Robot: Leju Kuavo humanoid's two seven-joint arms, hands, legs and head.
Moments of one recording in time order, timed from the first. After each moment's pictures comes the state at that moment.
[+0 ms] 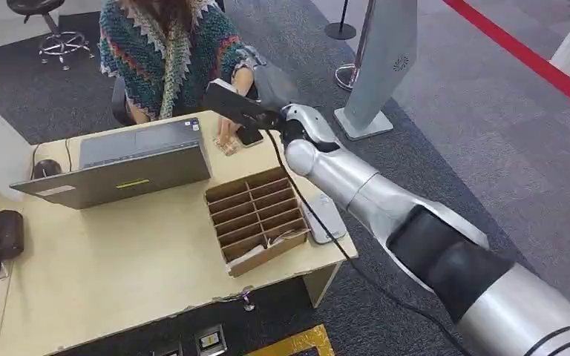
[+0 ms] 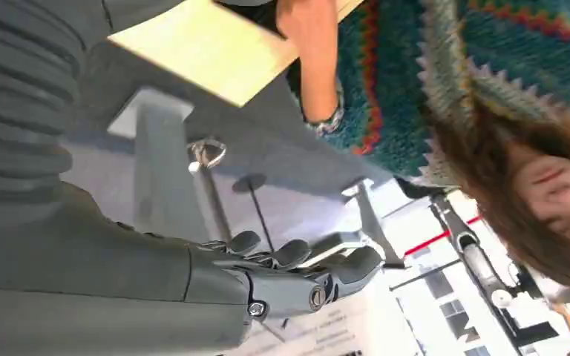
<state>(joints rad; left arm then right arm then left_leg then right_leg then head) -0.16 0.00 -1.13 -0.27 0.46 0.66 0.02 -0.96 -0.21 0.76 -1.05 0.46 -0.43 0.19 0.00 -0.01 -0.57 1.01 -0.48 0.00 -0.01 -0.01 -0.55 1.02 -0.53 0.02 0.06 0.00</state>
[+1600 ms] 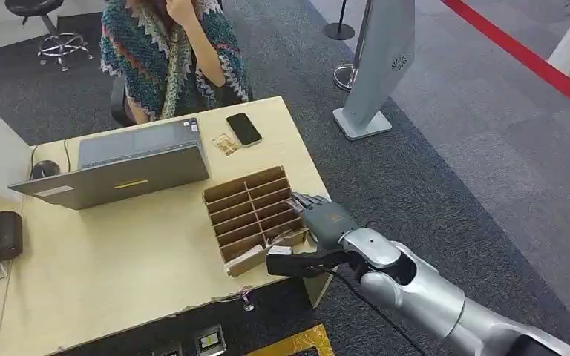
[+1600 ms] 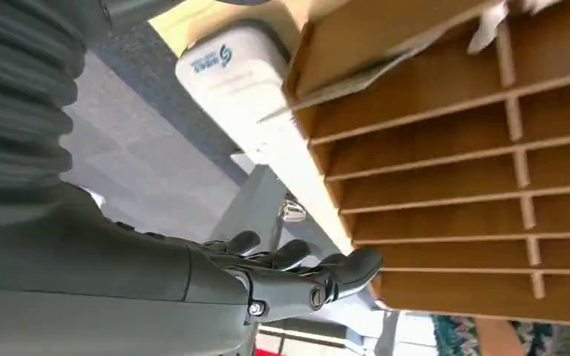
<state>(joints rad) -0.11 0.01 -1.07 -0.27 0.53 0.68 -0.05 -0.19 -0.53 0.58 -1.82 0.86 0.10 0.39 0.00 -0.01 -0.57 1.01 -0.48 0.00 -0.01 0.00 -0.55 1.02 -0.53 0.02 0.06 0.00</state>
